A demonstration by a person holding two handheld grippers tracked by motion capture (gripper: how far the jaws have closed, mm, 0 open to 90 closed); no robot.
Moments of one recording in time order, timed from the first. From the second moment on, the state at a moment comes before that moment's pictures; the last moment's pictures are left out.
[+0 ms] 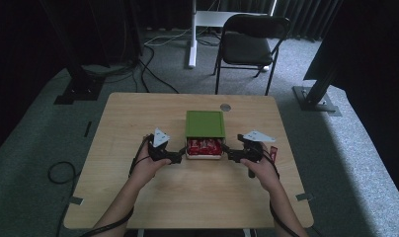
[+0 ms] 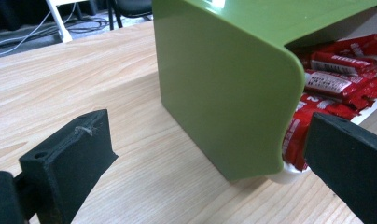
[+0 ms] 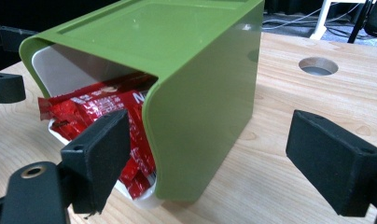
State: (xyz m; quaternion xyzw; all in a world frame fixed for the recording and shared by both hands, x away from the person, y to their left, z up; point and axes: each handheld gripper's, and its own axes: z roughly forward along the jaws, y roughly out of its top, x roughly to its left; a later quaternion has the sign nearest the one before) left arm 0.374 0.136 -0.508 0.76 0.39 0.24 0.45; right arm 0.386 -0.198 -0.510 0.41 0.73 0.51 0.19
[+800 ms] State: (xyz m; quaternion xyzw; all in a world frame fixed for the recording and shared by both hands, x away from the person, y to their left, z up) left arm 0.358 0.164 -0.526 0.76 0.43 0.24 0.41; right arm 0.370 -0.220 -0.533 0.43 0.74 0.48 0.19
